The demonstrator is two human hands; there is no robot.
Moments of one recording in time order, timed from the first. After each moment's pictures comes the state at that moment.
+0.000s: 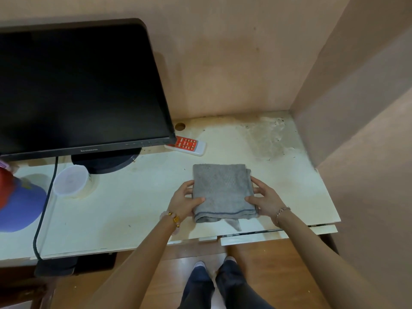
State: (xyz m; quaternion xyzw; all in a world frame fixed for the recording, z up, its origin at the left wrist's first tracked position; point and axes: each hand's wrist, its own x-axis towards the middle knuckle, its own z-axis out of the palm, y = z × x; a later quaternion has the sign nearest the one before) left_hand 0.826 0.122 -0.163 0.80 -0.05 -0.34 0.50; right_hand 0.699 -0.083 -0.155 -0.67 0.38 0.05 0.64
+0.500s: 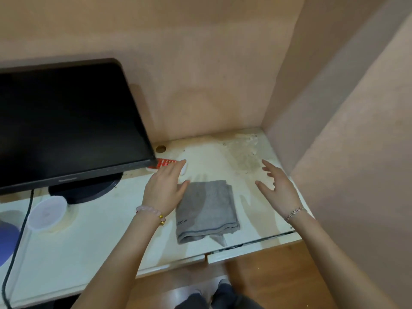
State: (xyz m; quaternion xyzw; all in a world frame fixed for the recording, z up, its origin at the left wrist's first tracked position) left_hand 0.848 0.096 -0.067 0.89 -0.41 0.00 0.20; right_hand 0.668 -0.123 -0.083 -0.85 0.33 -0.14 0.37
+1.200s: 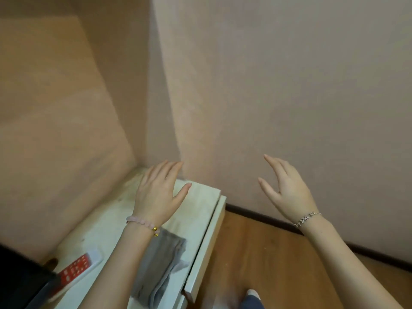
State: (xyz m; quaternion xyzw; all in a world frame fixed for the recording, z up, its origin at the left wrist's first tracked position) left_hand 0.782 -0.005 0.013 0.57 -0.79 0.08 0.23; right_hand 0.492 0.022 0.011 -0.71 0.64 -0.31 0.01
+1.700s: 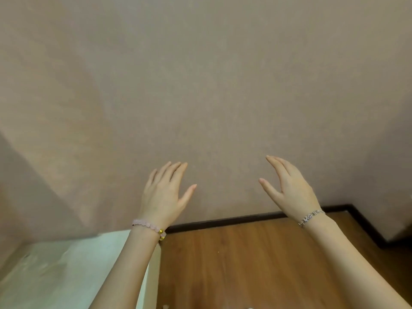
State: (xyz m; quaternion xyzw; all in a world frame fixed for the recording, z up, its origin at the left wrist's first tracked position) left_hand 0.571 -0.061 0.026 0.35 -0.90 0.03 0.25; right_hand 0.332 0.095 0.025 -0.53 0.79 -0.29 -0.08
